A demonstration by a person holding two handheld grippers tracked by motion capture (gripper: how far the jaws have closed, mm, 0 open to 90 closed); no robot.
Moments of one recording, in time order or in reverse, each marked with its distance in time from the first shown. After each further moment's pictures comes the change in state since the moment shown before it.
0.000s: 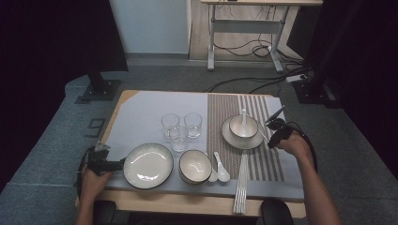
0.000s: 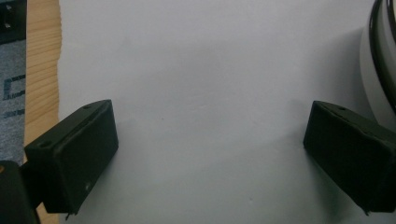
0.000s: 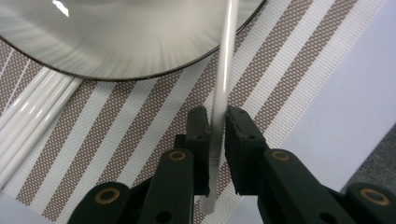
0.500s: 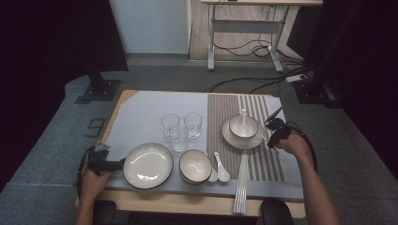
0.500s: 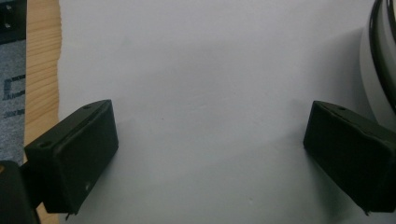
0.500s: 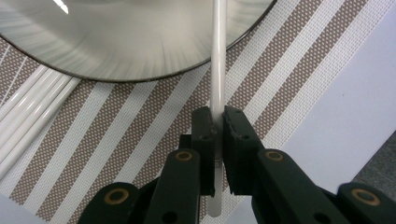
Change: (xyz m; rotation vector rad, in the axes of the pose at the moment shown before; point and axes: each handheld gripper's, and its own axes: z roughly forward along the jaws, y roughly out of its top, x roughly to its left) left arm 0.000 0.000 0.000 0.000 0.000 0.000; right arm 0.002 0.004 0.002 0.009 -0.009 -0.035
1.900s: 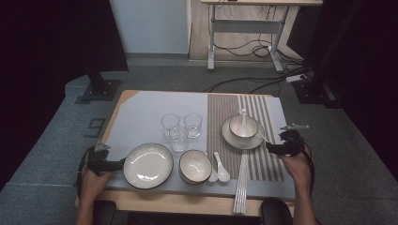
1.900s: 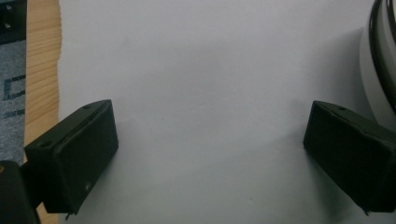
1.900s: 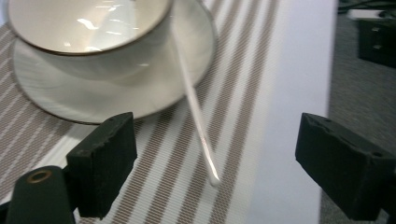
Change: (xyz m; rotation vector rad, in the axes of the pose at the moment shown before) left arm 0.000 0.000 0.000 0.001 0.000 0.000; right arm 0.029 -0.075 -0.020 -0.575 -0.179 0.230
